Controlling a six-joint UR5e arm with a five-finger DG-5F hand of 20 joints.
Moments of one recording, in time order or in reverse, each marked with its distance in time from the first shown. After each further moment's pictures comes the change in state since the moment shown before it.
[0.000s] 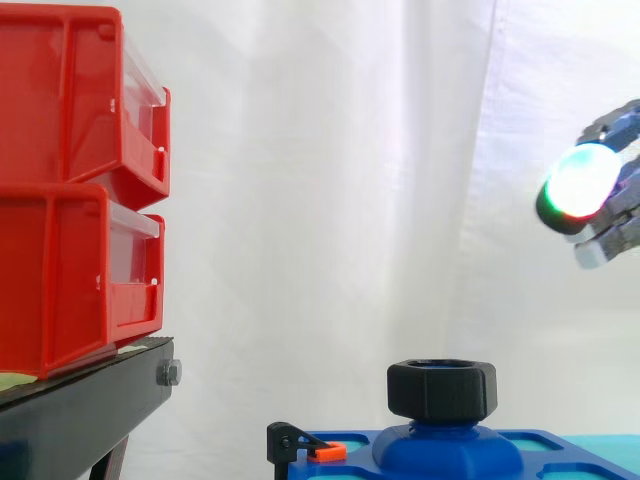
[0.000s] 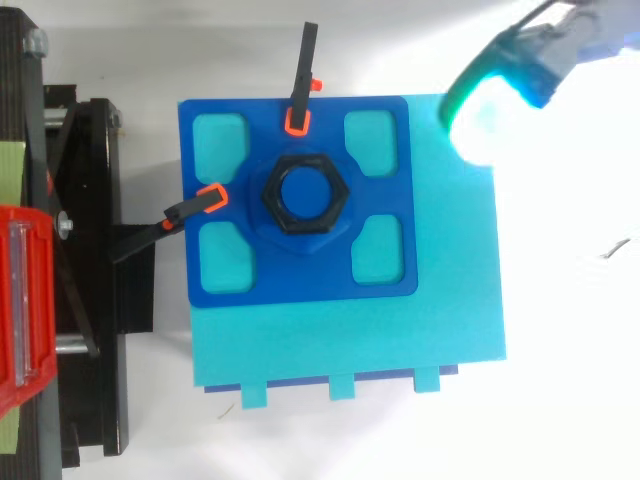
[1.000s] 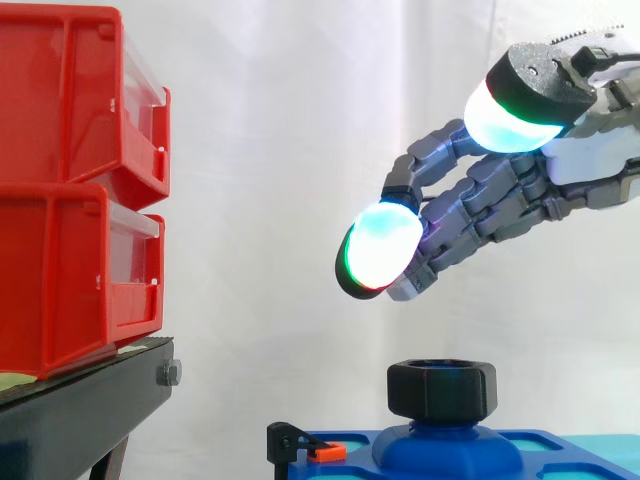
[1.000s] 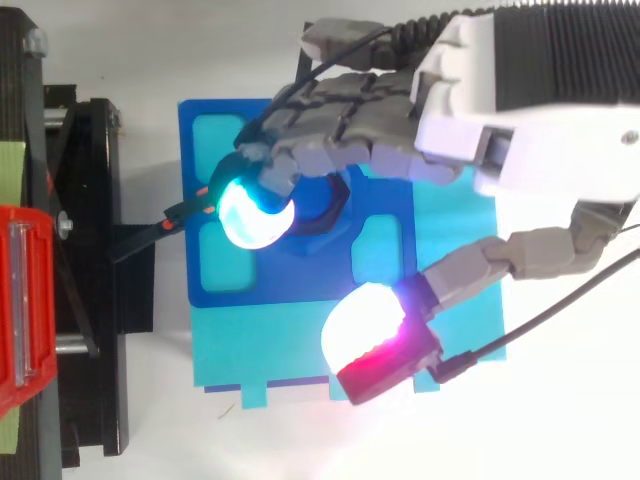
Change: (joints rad) arm 0.045 -0.303 0.363 -0.042 -0.039 -0.356
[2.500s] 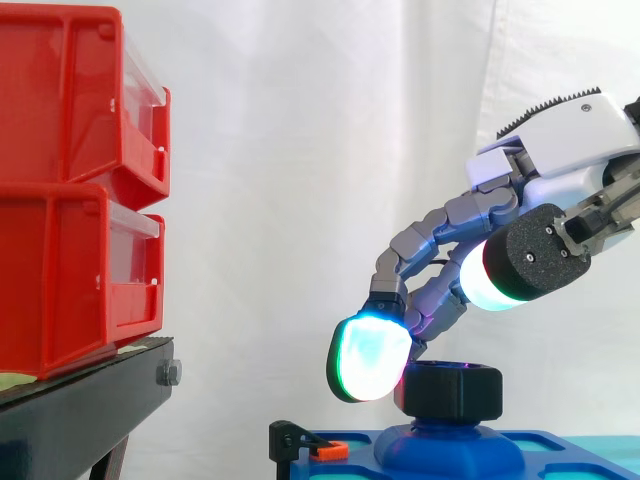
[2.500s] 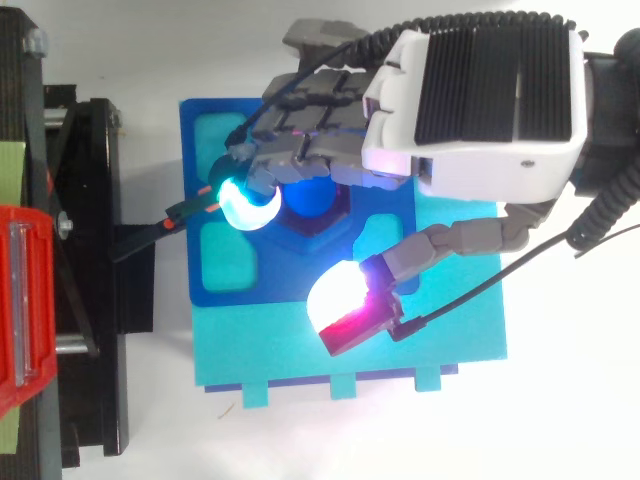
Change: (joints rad) arm -0.022 -0.088 0.079 -0.098 -0.040 -0.201
